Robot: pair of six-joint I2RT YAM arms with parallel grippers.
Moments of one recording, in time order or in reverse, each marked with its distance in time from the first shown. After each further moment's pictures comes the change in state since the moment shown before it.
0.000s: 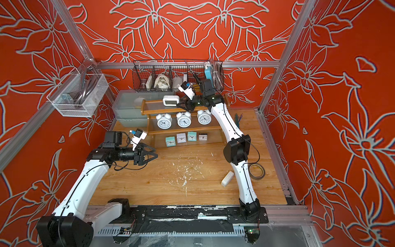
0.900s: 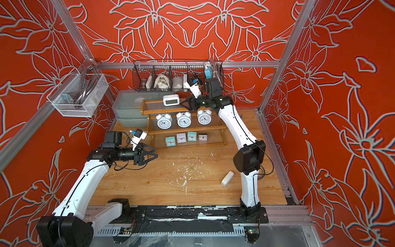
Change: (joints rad) left arm 0.000 0.000 0.000 0.000 0.000 0.003; right arm -0.001 -0.390 -0.424 0.080 0.132 0.290
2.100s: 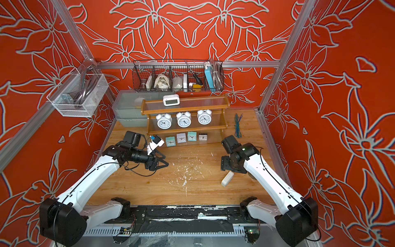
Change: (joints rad) left arm -0.285 0.090 -0.005 0.027 -0.260 -0.002; right arm 0.053 -0.825 -1.181 -0.602 0.813 0.684
